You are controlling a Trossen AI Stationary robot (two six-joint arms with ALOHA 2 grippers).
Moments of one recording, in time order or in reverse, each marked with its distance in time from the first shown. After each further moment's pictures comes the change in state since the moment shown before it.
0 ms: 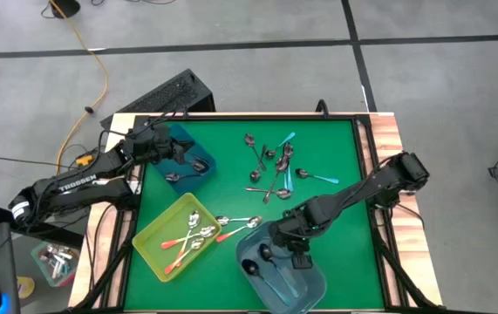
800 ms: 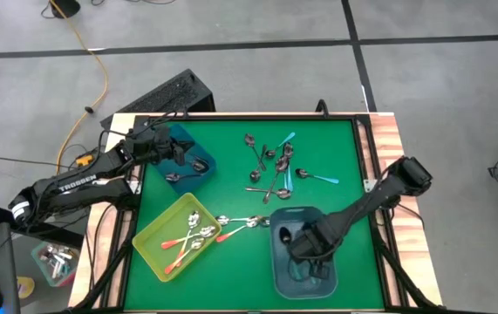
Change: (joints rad) left arm 0.000 0.000 0.000 -0.005 -0.009 0.072; right arm 0.168 0.002 0.000 -0.356 -0.067 0.478
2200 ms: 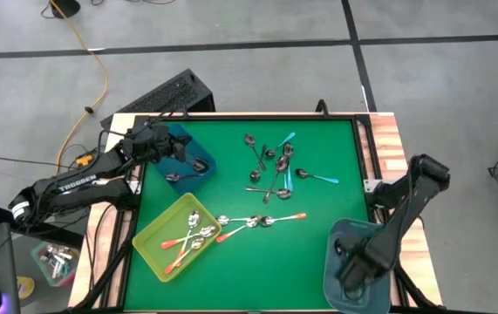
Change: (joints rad) left arm 0.000 0.000 -0.001 0.037 -0.101 0.002; right arm 0.312 -0.148 0.049 -0.318 0.037 0.753
